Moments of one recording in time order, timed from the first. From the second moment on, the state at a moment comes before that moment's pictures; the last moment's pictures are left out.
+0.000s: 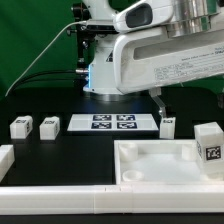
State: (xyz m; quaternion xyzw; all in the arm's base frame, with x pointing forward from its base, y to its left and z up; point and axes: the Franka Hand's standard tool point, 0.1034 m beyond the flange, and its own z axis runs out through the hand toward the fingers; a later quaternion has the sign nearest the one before) arm 0.624 0.083 0.122 -1.00 0.00 -0.03 0.09
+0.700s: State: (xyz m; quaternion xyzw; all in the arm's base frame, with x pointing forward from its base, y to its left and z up) arm 0.629 0.089 0.103 -1.00 0.00 -0.02 0.10
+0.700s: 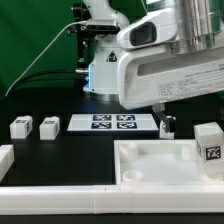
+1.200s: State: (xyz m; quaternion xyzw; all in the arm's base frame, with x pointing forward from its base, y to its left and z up) arm 0.623 0.089 0.101 -1.00 0.00 -0.01 0.10
